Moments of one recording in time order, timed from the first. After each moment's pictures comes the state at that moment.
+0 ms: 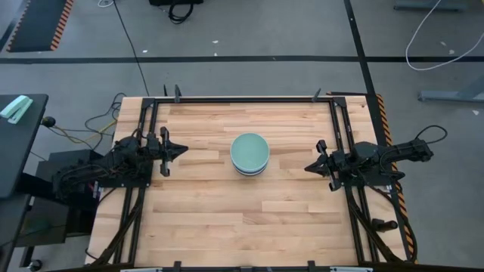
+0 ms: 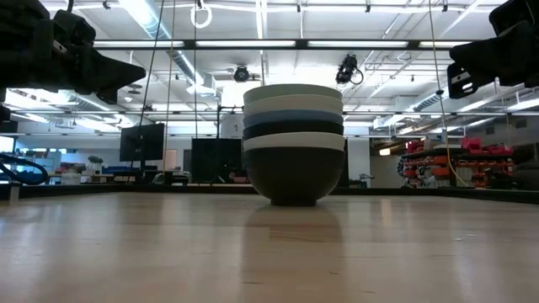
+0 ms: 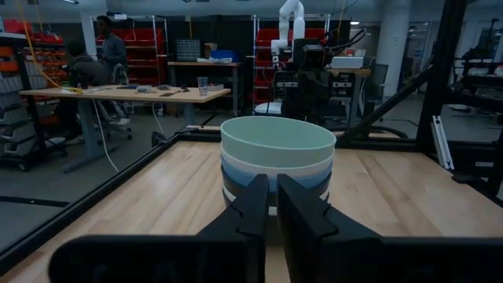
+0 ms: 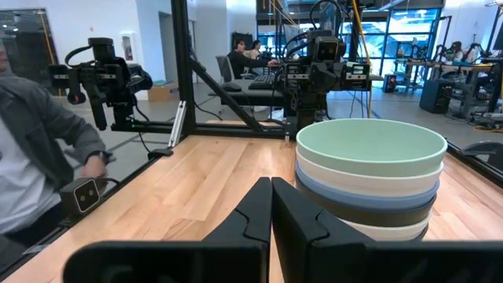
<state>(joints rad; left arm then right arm) 0.29 0.01 0.01 0.07 0.13 -0.02 0.18 0.00 0.03 -0.02 0.00 0.00</state>
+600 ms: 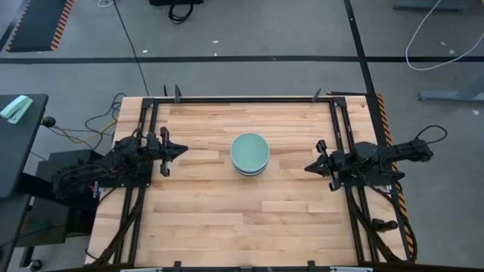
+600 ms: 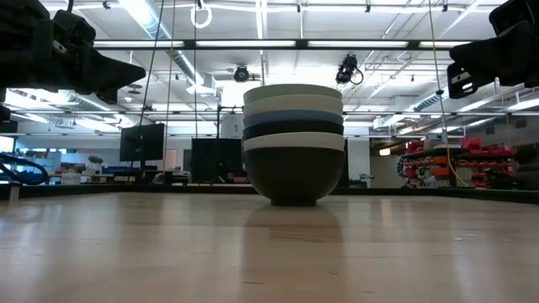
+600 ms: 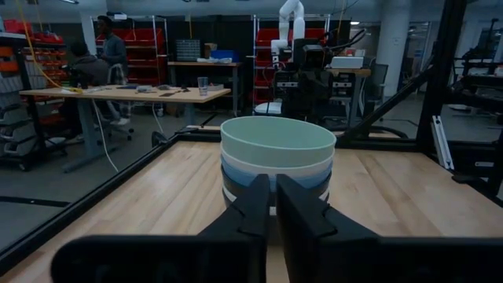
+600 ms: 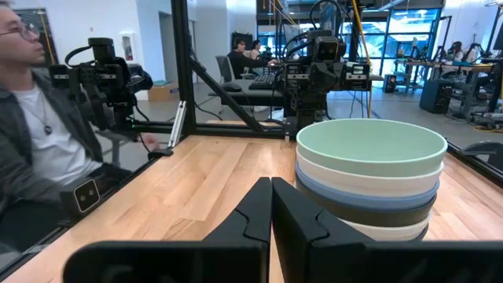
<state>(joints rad) 0.29 0.01 0.01 0.07 0.13 -0.02 0.18 0.00 0.03 -0.02 0.00 0.00</state>
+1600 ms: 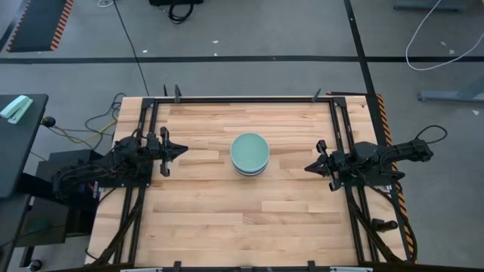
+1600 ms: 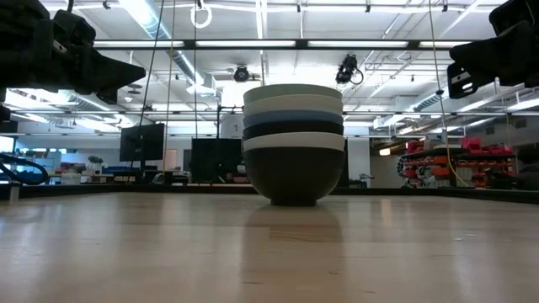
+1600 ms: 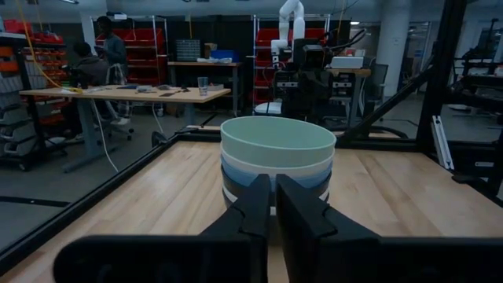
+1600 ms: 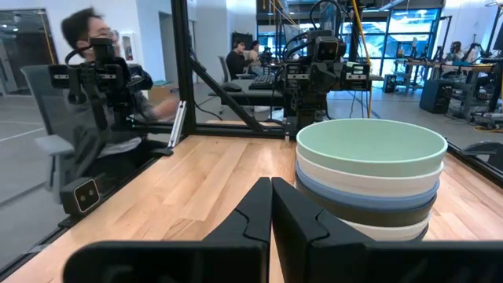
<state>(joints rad) 0.29 0.01 0.01 0.07 0.13 -0.02 0.18 0.00 0.03 -0.02 0.00 0.00</state>
